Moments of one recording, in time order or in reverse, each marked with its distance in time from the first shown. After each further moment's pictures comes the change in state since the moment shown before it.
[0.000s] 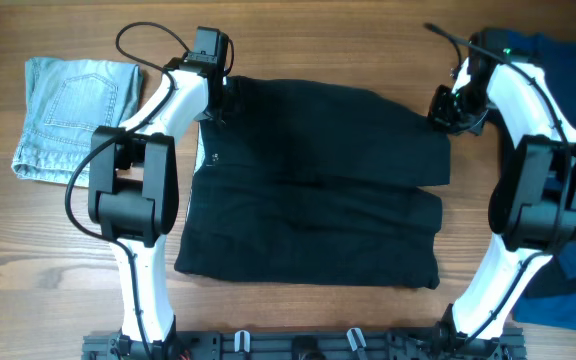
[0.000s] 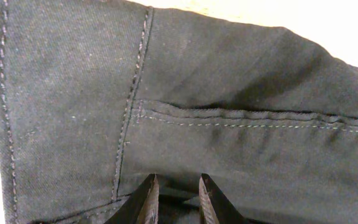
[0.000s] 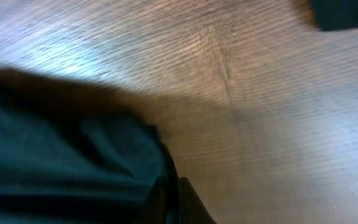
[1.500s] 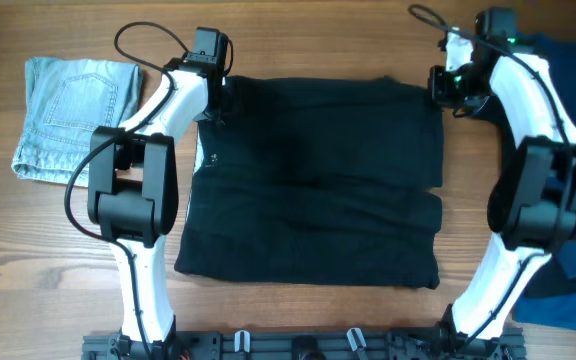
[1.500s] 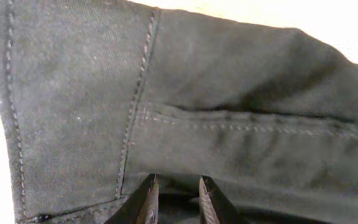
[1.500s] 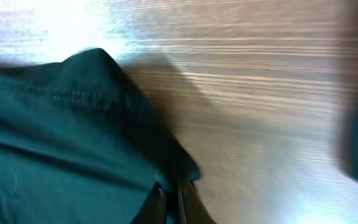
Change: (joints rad) left arm 0.001 -0.004 -0.005 -0.002 -0.018 0.000; right arm 0.006 -0.001 0.067 0.128 -0.113 -0.328
